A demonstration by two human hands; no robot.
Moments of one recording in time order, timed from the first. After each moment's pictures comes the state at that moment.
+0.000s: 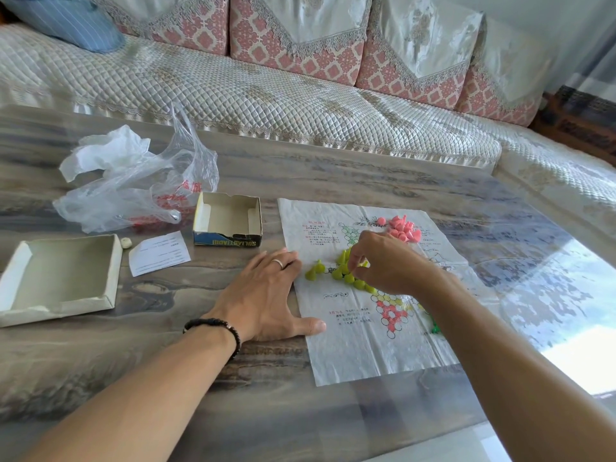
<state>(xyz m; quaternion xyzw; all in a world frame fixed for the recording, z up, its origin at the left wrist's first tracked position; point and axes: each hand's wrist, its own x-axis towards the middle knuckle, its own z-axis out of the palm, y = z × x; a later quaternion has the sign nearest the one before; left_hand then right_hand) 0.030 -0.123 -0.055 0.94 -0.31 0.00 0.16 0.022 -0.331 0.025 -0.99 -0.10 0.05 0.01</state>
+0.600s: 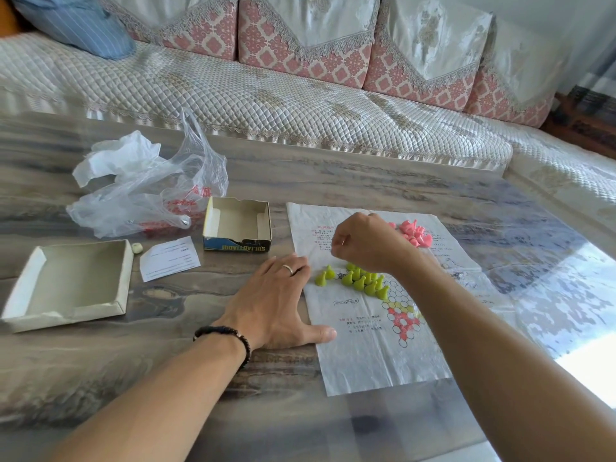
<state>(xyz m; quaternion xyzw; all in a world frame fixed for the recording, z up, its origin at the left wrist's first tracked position) 0.030 -0.122 -0.057 0.93 -0.32 0.03 0.20 0.064 -0.302 0.023 -0.99 -0.07 0.01 0.09</state>
